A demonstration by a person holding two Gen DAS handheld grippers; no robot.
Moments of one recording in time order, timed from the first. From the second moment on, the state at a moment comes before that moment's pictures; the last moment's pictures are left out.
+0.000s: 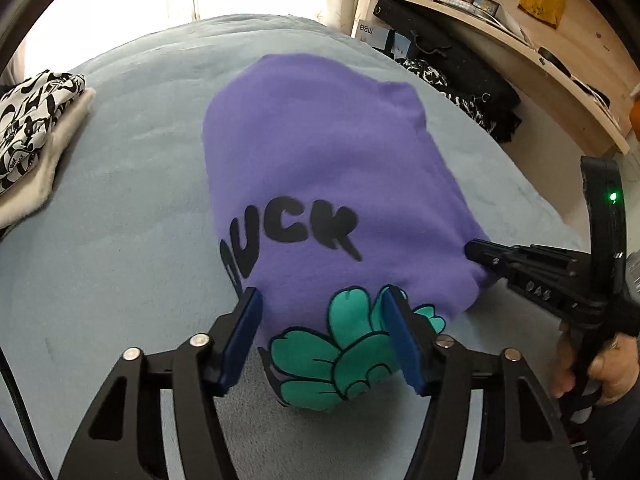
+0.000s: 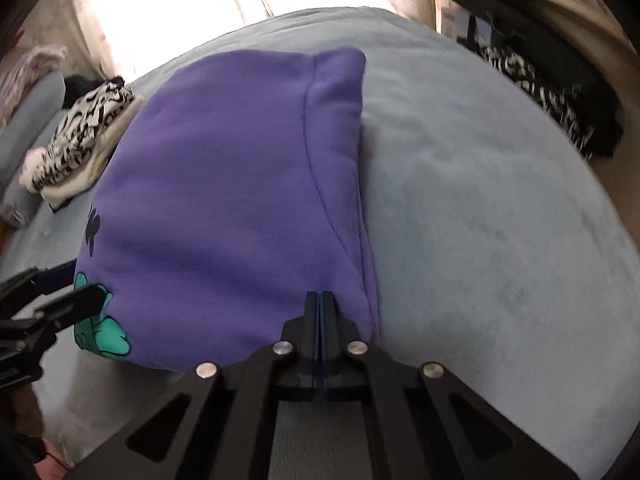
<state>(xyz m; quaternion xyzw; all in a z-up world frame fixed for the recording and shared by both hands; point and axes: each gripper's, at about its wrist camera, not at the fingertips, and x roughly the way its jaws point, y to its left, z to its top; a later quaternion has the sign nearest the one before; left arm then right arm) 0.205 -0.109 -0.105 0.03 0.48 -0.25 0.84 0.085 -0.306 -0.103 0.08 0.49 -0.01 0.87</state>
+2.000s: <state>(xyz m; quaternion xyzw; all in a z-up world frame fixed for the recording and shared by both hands) 0.276 -0.070 -0.065 -0.11 0.54 -0.17 0.81 0.139 -0.347 -0.041 0.17 0.50 0.09 0.84</state>
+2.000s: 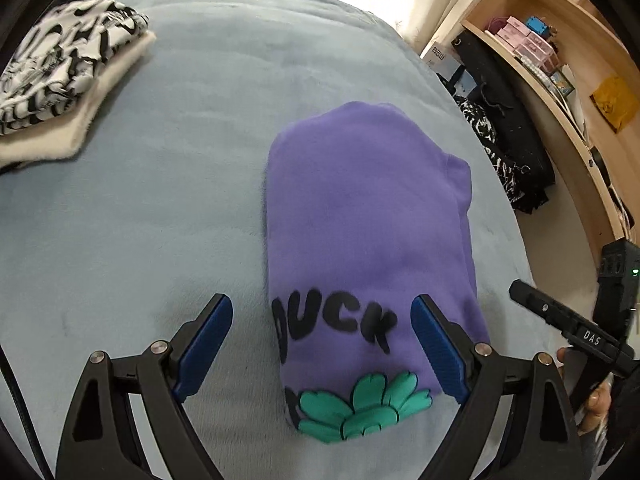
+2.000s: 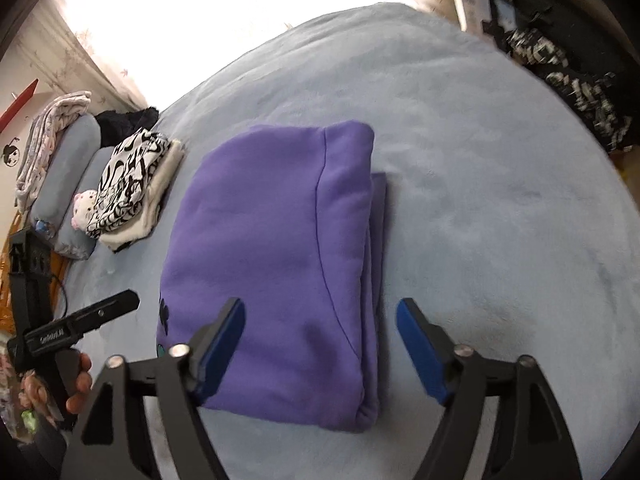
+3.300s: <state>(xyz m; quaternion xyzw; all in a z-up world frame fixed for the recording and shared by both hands) 0.347 -0.116 -0.161 -0.17 0.57 -0.30 0.74 0.214 -0.335 -0.142 0.27 0.53 0.27 0.76</state>
